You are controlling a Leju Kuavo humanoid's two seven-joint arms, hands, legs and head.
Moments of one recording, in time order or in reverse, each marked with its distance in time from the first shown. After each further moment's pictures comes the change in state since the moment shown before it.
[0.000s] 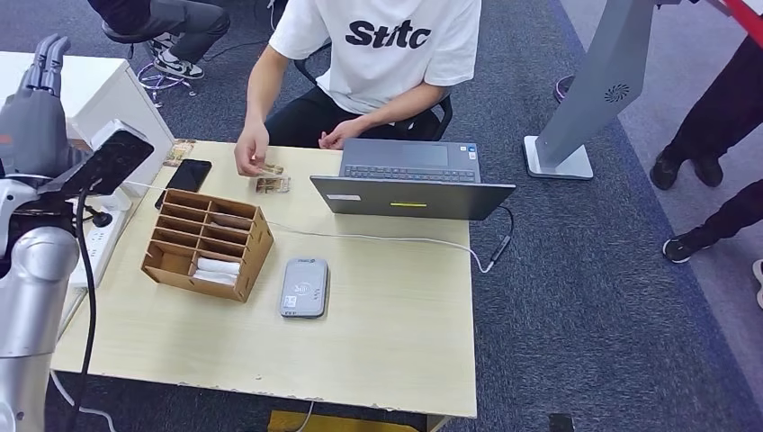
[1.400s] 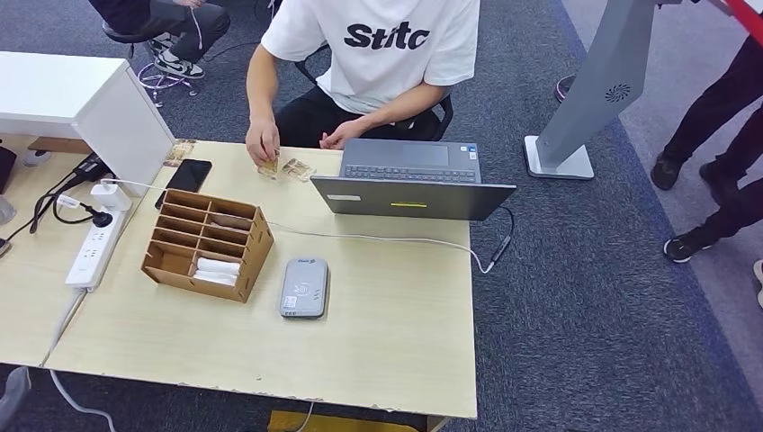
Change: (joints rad) left arm 1.019 -0.188 0.637 -0.567 0.491 0.112 -0.410; right arm 0.027 0.006 -0.051 0.000 -0.073 -0.051 -0.011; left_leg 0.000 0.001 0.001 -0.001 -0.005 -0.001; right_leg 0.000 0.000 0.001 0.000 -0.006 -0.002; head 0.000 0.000
